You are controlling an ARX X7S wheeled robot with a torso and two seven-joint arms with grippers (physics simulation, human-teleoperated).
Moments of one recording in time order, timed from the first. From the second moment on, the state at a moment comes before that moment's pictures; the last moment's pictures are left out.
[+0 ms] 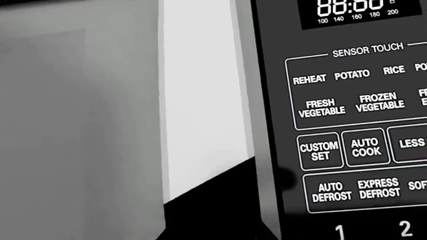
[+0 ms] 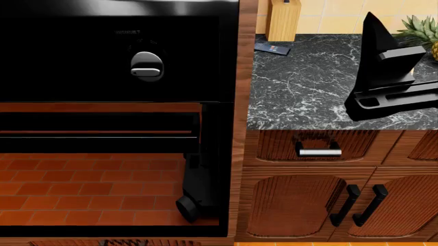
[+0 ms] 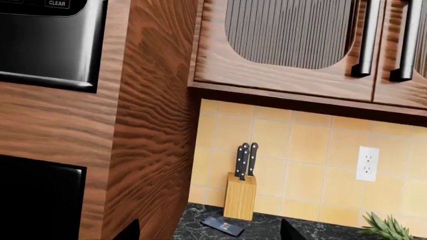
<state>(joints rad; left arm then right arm) -2.21 -0.38 0.84 -0.46 -1.14 -0.80 -0.60 1.19 0.84 0.04 -0.81 2.02 1.12 1.28</state>
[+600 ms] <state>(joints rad) -2.19 -0.52 0.72 -0.18 -1.33 -0.92 -0.76 1.20 0.85 0.01 -0.82 2.02 1.10 1.29</state>
